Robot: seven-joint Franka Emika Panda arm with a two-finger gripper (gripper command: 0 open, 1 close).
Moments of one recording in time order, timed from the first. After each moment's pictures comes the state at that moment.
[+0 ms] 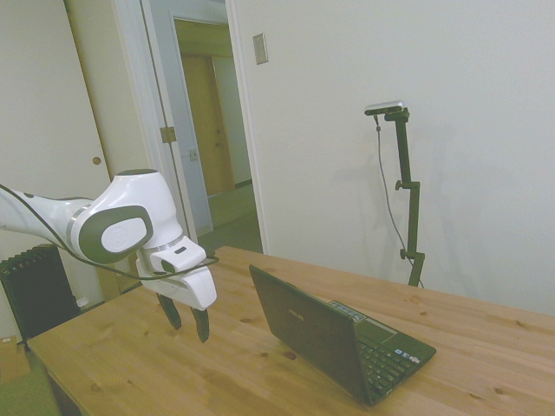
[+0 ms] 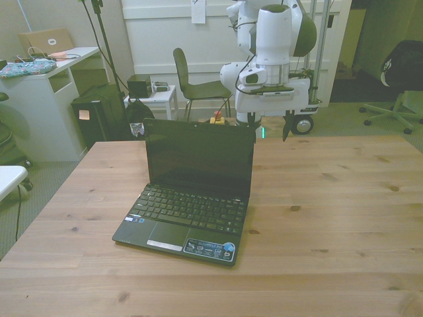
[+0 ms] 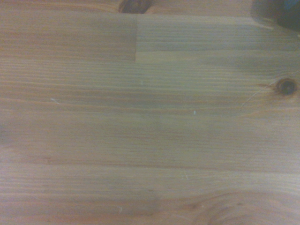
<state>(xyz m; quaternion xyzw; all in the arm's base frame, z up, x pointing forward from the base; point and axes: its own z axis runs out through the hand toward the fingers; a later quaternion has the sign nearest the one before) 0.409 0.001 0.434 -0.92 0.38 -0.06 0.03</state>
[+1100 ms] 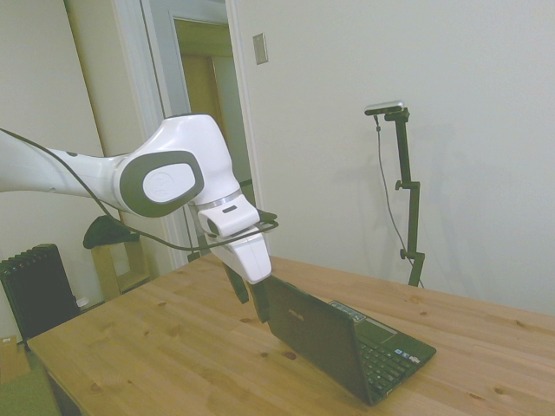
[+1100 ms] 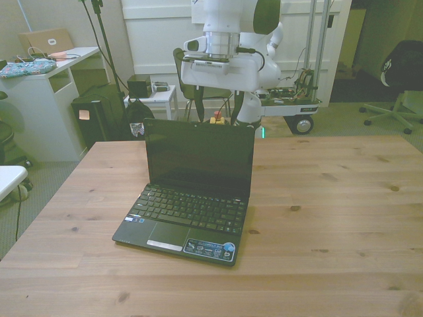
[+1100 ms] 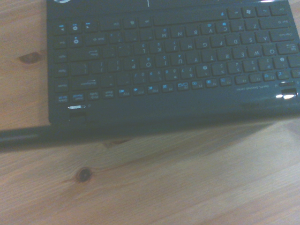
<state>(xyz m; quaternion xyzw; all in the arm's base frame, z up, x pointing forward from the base) 0.443 -0.144 0.515 -0.82 0.56 -0.09 0.00</state>
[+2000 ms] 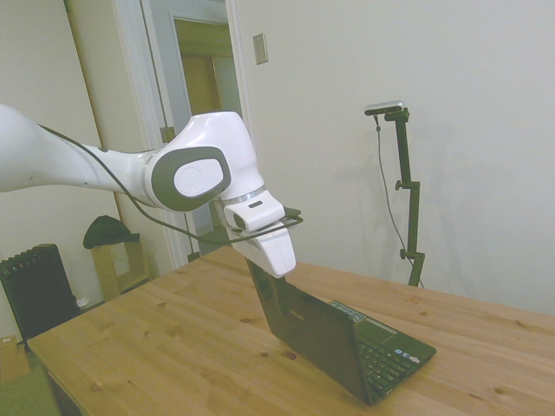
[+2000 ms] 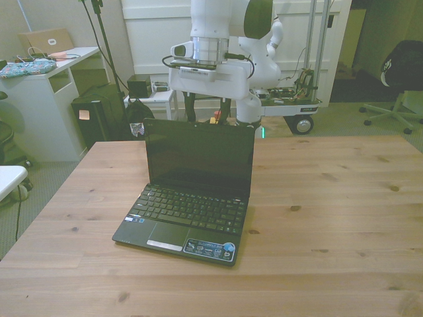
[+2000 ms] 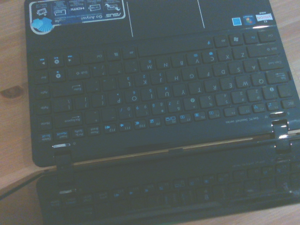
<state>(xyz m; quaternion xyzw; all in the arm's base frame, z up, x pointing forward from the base) 0.473 -0.164 0.518 -0.82 0.57 -0.09 0.00</state>
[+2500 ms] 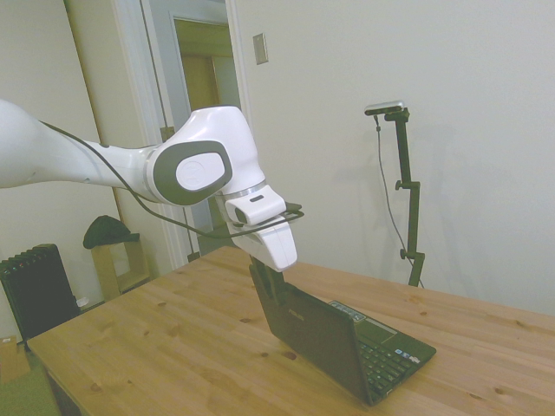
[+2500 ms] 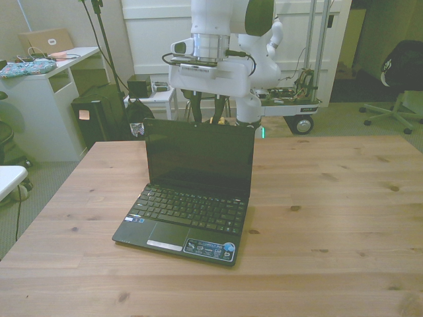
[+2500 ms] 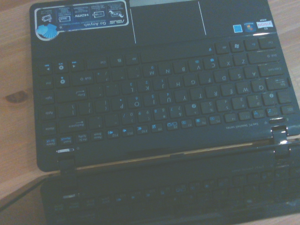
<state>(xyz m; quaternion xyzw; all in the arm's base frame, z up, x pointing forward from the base) 0.479 -0.165 0.526 -0.82 0.57 -0.09 0.00</state>
